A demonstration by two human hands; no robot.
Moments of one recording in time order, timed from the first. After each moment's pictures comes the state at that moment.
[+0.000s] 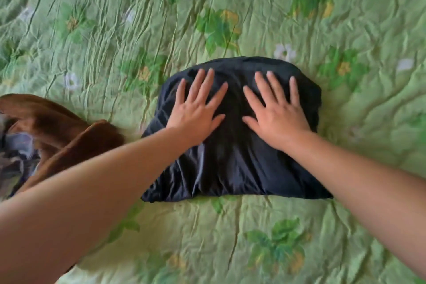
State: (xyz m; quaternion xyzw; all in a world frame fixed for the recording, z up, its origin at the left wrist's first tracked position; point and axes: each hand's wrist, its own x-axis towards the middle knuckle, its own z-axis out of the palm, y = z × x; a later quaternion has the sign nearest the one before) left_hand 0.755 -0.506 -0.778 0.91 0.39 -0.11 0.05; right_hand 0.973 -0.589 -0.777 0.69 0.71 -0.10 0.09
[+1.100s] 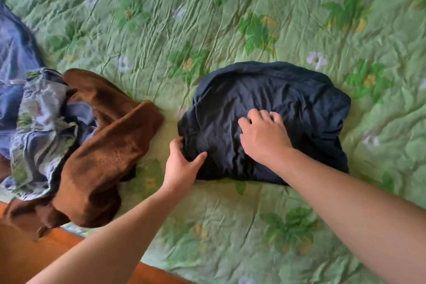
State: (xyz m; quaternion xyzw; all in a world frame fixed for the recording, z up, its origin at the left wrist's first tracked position) left_hand 0.631 -0.638 -0.768 0.46 0.75 0.15 0.45; right_hand 0.862 -0.606 -0.736 0.65 0.74 -0.15 0.11
